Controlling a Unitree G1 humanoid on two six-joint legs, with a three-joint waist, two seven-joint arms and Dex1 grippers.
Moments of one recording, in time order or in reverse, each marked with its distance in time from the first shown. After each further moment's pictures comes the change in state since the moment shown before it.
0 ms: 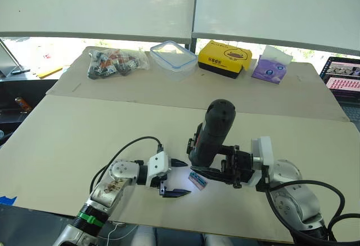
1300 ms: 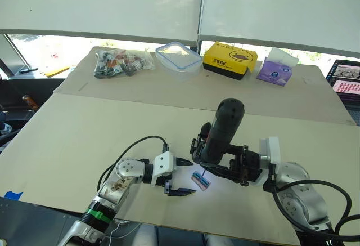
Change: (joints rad) left arm -0.033 -0.049 -0.023 0.074 0.023 -0.070 -0.010; right arm 0.035 -0.029 -0.058 0.039 0.009 -0.023 0.005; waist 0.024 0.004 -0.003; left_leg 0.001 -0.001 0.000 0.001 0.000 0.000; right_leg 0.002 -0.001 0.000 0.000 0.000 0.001
